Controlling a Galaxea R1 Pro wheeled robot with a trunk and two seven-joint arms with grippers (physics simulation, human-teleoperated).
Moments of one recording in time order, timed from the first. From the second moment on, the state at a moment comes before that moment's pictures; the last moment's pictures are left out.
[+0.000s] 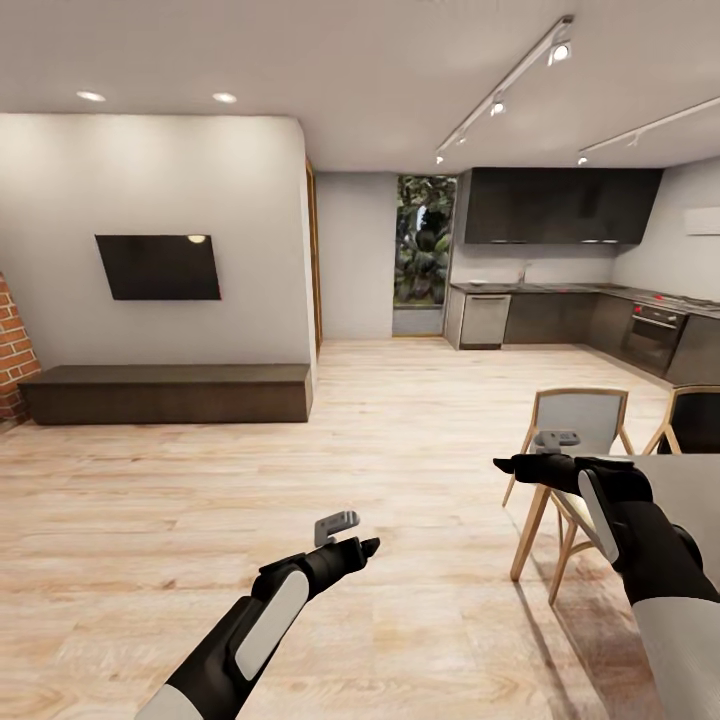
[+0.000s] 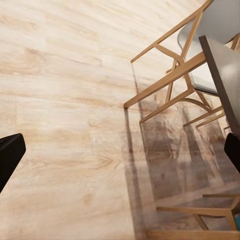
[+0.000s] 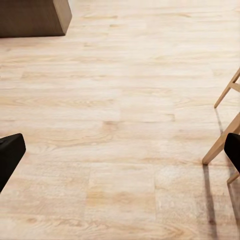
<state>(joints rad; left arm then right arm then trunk) -0.47 -0.08 -0.47 -1.03 0.84 0.44 0.21 -0.67 -0.24 -0.10 -1.19 -0.02 0.82 0.36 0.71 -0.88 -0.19</state>
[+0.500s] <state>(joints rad) -0.47 -0.08 -0.47 -1.03 0.84 0.45 0.21 -0.67 -0.24 -0.10 -1.19 -0.02 0.82 0.36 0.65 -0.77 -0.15</state>
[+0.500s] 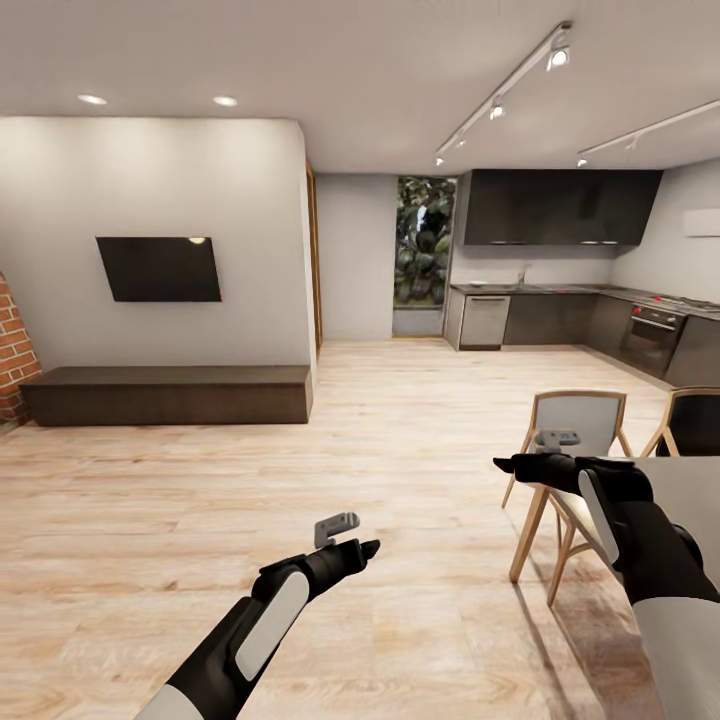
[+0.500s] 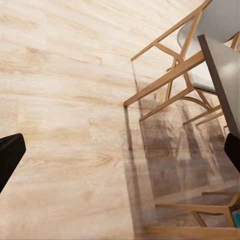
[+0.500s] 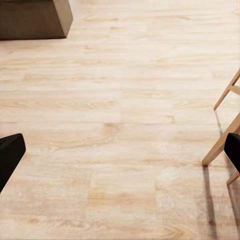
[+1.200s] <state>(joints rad) -0.47 -0.08 -0.47 -1.03 0.84 0.45 0.21 -0.67 -0.24 -0.10 -1.20 -0.02 0.82 0.36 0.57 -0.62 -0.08</state>
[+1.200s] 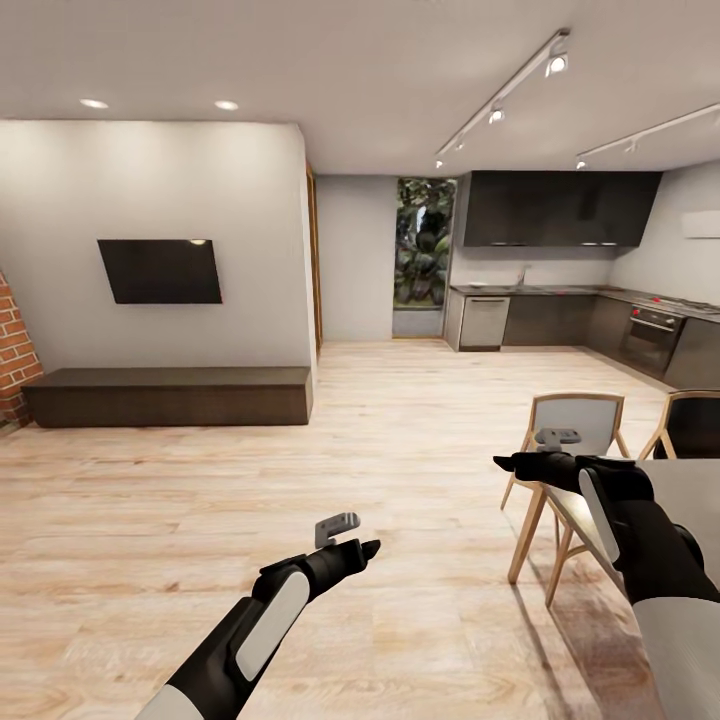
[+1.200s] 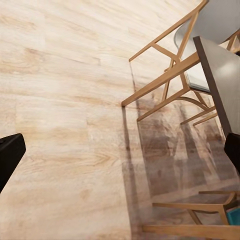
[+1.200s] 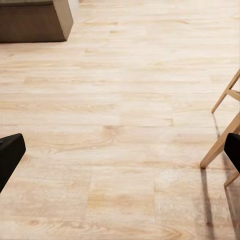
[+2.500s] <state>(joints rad) -0.48 -0.09 -0.48 -1.03 0.83 0.45 0.21 -0.67 -0.24 -0.10 -1.20 -0.02 0.82 0.36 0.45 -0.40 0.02</state>
